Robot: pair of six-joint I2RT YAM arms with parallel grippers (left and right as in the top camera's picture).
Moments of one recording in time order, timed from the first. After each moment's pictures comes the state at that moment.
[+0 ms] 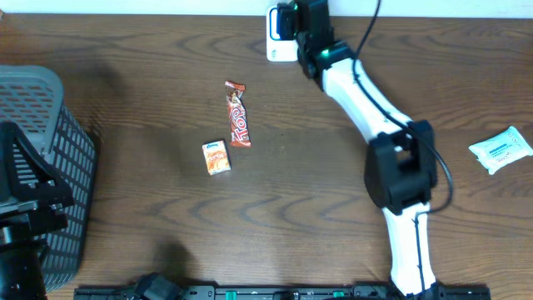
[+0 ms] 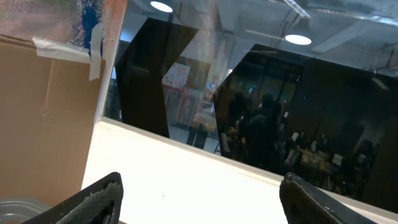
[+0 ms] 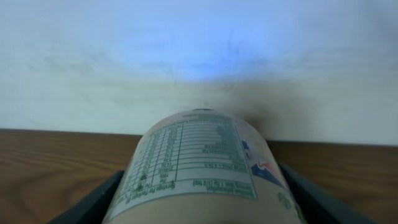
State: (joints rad) left arm -0.55 0.59 1.41 -0.42 -0.74 -0.03; right arm 0.40 2.36 1.98 -0.02 0.20 0.21
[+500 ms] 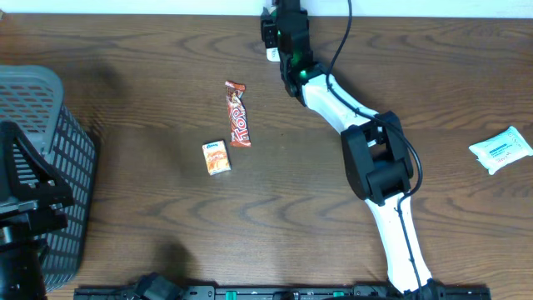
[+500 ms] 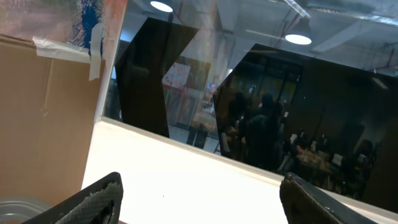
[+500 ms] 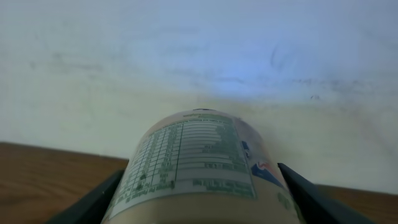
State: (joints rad) left arm -0.55 0.59 1.41 -0.42 -0.74 -0.03; right arm 0.45 2.49 1.96 0.31 0.28 0.08
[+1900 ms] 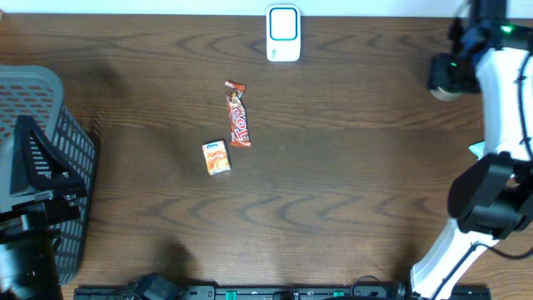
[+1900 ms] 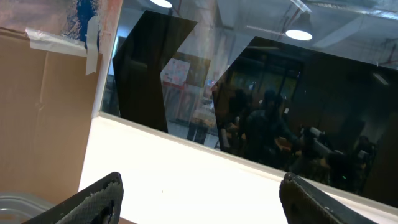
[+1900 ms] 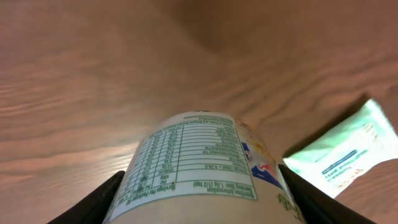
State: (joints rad) left arm -0.55 0.59 1.36 -0.39 -0.74 -0.04; right arm -0.22 2.06 1.98 -1.19 0.07 -0.02
